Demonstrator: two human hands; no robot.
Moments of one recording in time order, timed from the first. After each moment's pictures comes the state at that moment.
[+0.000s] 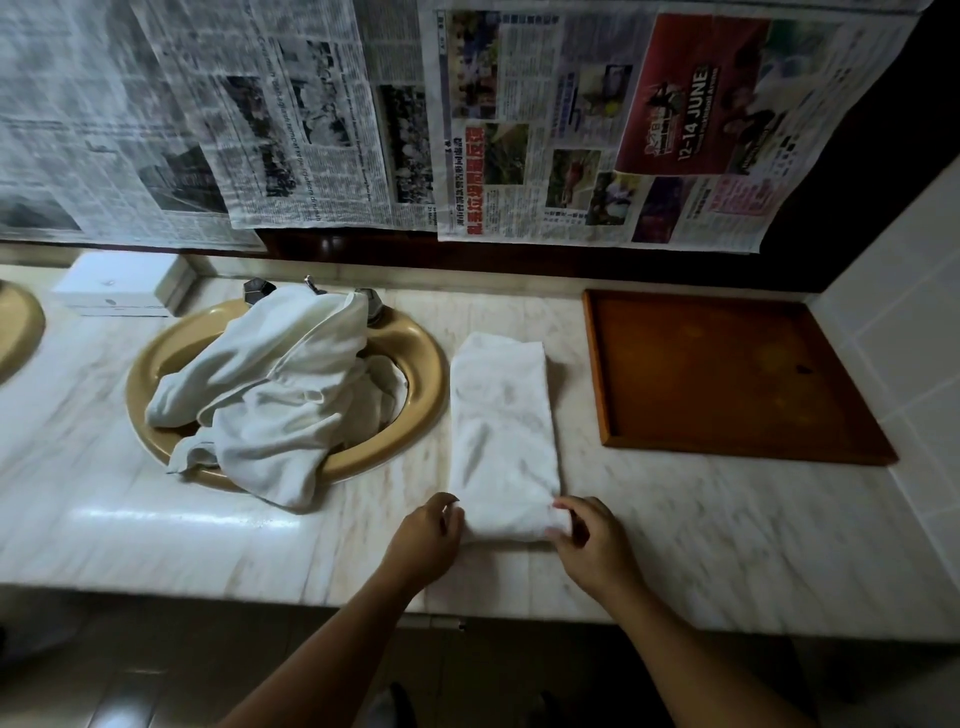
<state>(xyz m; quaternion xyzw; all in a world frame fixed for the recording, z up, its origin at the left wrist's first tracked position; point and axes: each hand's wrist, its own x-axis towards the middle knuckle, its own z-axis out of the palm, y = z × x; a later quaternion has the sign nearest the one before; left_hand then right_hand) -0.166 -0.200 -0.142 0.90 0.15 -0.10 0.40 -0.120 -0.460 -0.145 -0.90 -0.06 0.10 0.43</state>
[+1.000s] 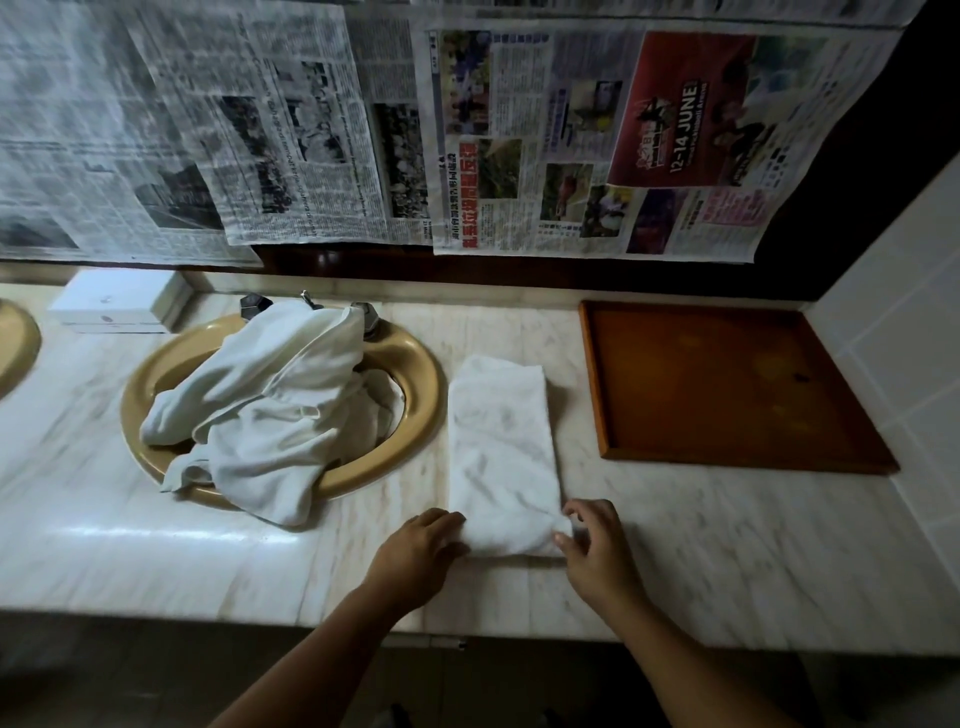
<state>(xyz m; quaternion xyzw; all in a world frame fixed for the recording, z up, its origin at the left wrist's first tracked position) -0.171 -0.181 -0.139 0.96 -0.04 -0.05 0.28 -0.120 -0.458 -0.138 -0.90 -0.04 0.09 0.42</state>
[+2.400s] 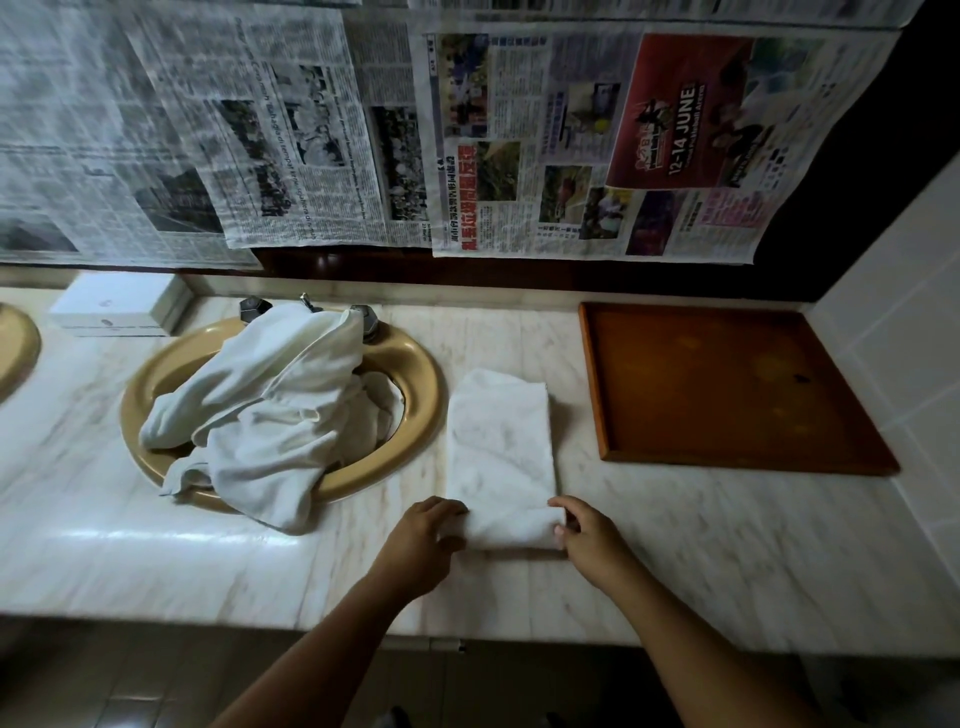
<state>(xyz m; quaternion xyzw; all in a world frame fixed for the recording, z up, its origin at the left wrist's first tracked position) -0.154 -0.185 -0.132 0.94 0.00 -0.04 0.35 -0.090 -0.448 -0.127 -0.89 0.01 0.23 0.40</state>
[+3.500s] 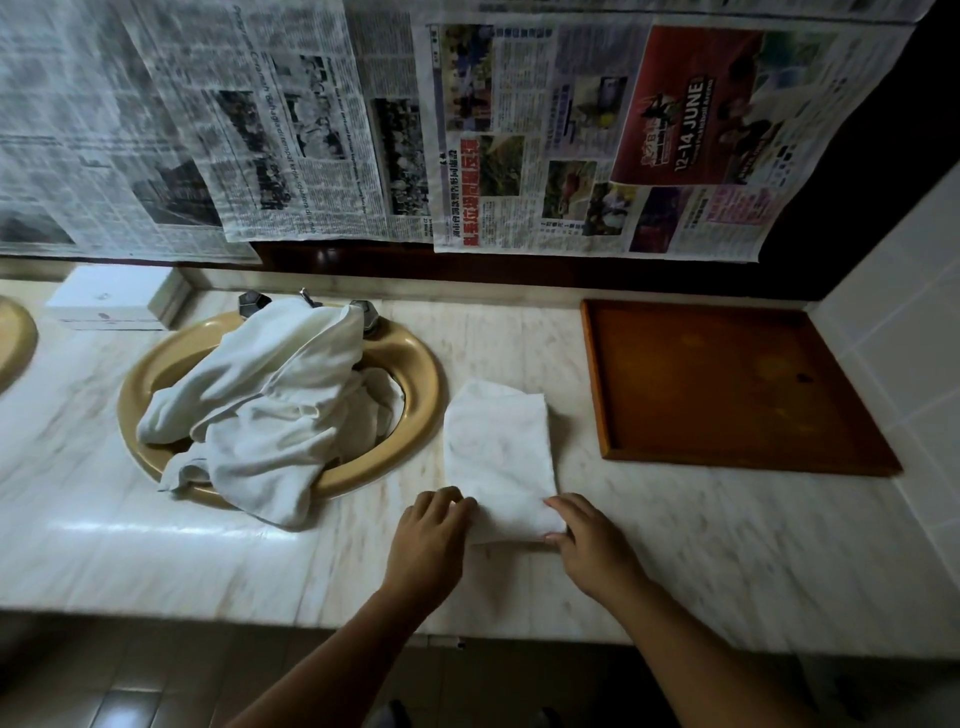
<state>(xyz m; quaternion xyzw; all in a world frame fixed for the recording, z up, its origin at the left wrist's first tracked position) -0.162 -0.205 -0.137 0.97 -0.06 0.11 0.21 -0.097 -0.453 -0.130 -0.94 -0.15 0.14 0.28</state>
